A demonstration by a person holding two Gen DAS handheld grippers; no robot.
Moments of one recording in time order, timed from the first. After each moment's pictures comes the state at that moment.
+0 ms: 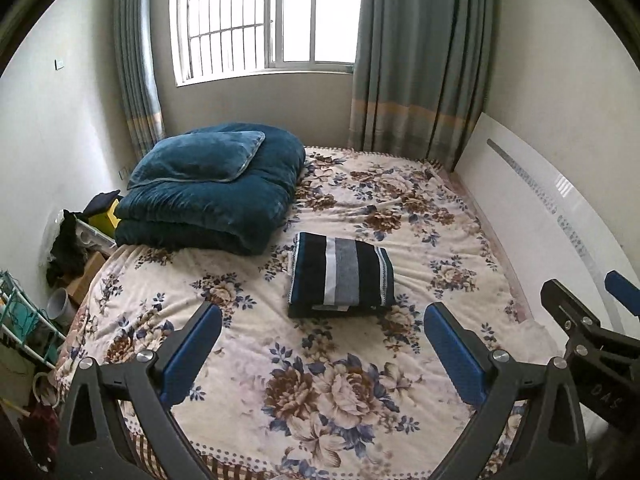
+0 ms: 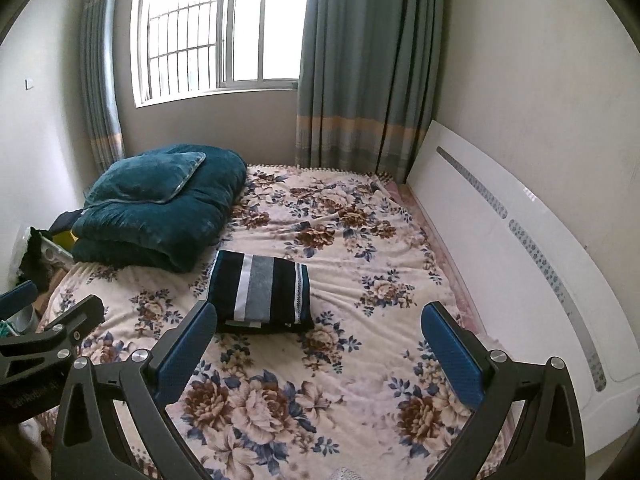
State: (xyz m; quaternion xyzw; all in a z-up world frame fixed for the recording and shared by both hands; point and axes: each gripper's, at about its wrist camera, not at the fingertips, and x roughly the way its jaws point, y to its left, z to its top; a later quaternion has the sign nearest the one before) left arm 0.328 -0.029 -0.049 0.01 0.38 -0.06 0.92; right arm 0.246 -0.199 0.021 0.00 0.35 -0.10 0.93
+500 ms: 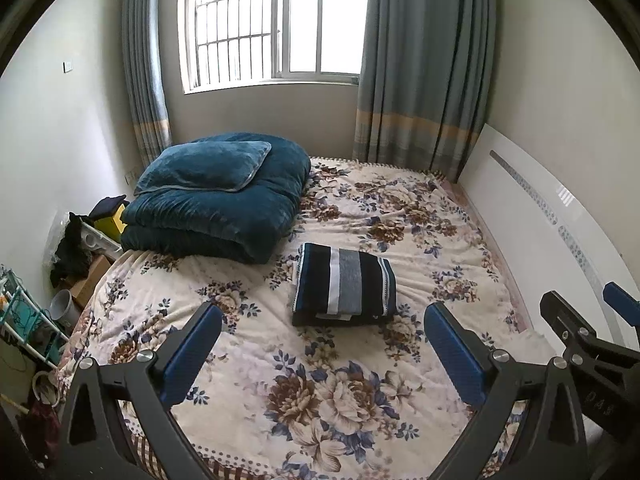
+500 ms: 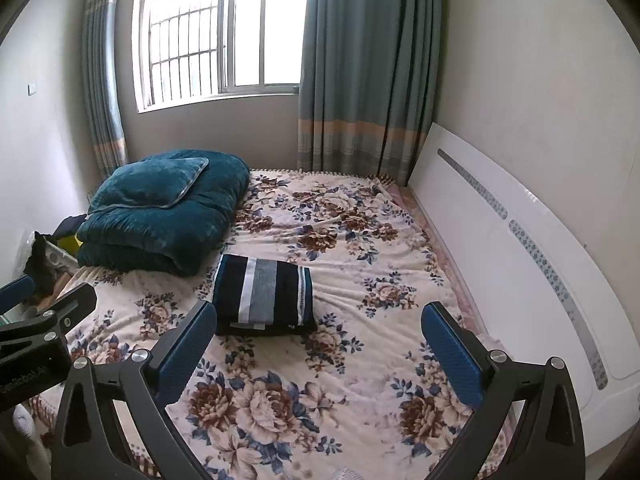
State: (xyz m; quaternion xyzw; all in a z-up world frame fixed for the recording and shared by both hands) left arm 0.316 -0.026 -0.034 0.00 0.36 -0.05 0.93; right arm 0.240 -0.200 0.028 0.01 0.34 -0.10 0.94
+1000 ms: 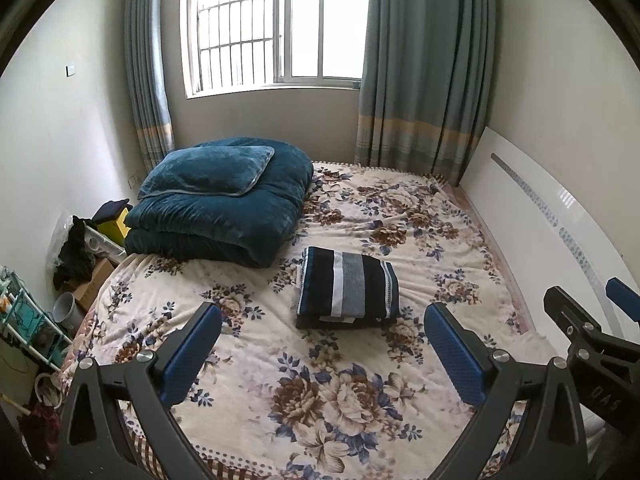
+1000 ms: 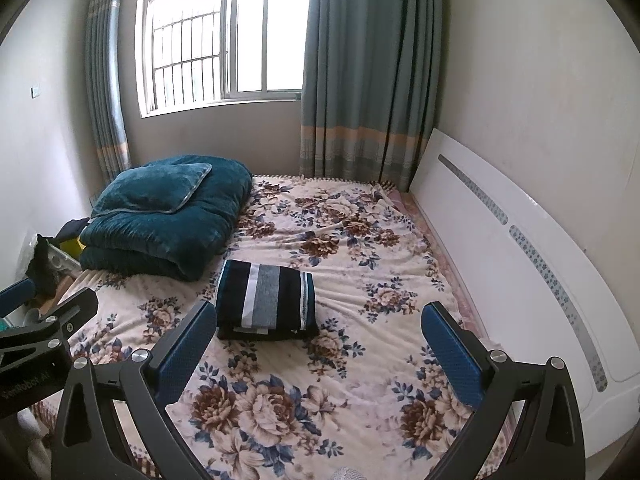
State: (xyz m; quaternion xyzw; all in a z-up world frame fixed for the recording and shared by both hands) left arm 0.316 -0.023 -0.026 0.01 0.36 -0.04 0.93; right arm 0.244 -0.196 0.034 0.01 0.33 -0.09 0.94
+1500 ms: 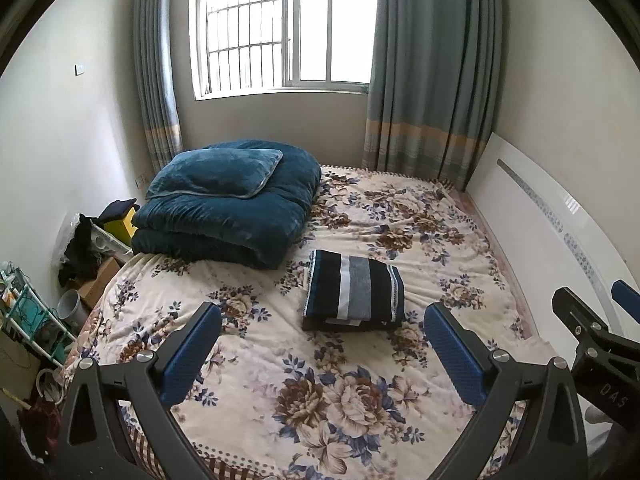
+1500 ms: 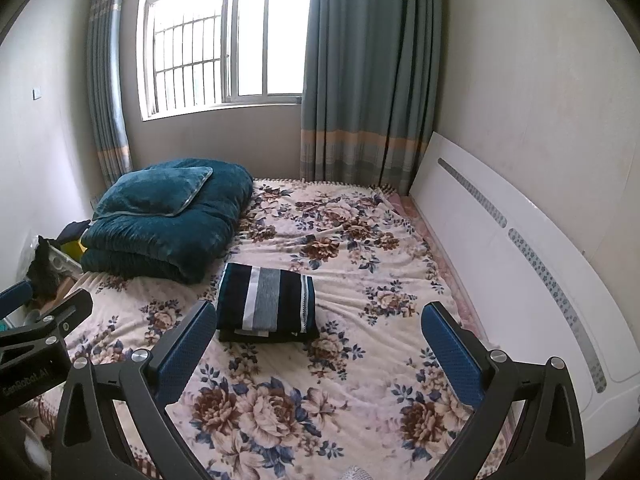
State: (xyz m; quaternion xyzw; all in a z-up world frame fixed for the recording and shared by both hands) left arm 0.312 -0.017 -0.022 0.00 0.35 -0.03 0.94; right arm 0.241 -0.195 0.038 0.01 0.33 -0.09 0.94
